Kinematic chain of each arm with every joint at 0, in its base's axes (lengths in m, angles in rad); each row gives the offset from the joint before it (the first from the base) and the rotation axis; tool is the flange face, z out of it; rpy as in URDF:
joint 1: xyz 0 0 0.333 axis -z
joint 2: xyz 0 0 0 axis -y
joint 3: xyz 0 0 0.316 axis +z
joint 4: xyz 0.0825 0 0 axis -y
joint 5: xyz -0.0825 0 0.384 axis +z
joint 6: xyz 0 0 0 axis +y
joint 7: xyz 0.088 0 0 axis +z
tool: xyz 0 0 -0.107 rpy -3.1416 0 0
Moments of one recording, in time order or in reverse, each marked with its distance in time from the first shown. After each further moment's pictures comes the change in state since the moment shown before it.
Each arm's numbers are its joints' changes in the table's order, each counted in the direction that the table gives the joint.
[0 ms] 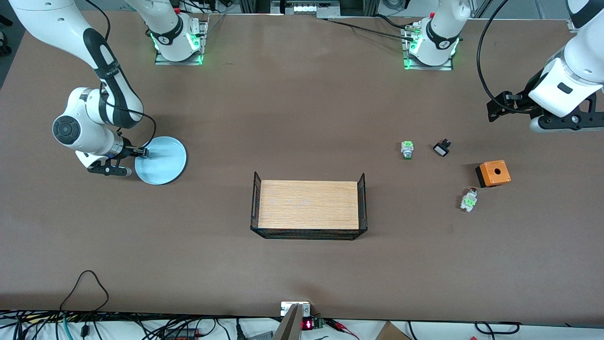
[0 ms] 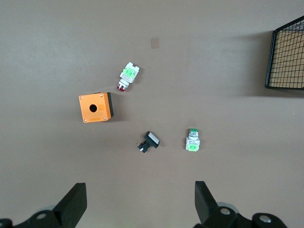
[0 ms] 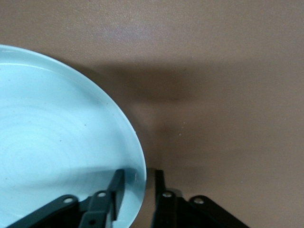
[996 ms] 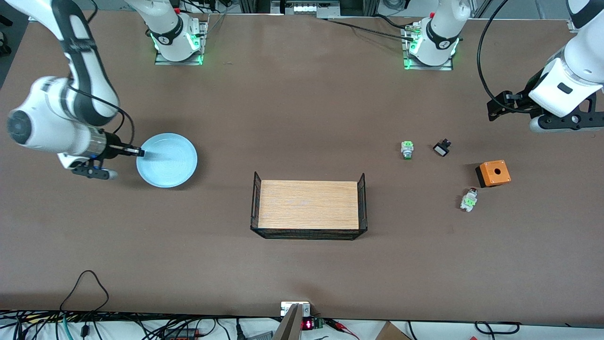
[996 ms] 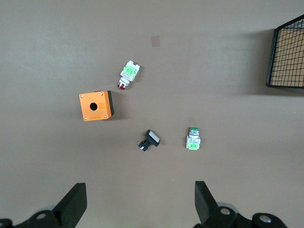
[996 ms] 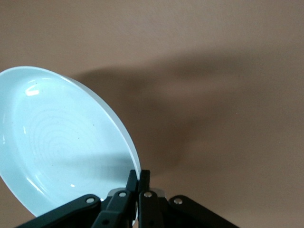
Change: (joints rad) left arm -0.001 0.000 0.001 0.000 0.000 0.005 0.000; right arm -0.007 0.159 0.047 0.242 0.250 0.441 -0.028
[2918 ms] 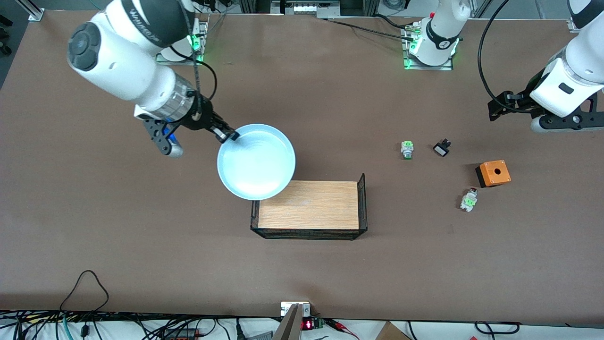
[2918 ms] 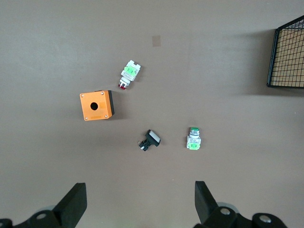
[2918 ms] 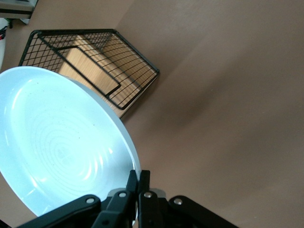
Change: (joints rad) left arm -0.002 0.000 0.000 0.000 0.000 0.001 0.000; right arm -0.399 0.014 0.137 0.399 0.168 0.042 -1.161
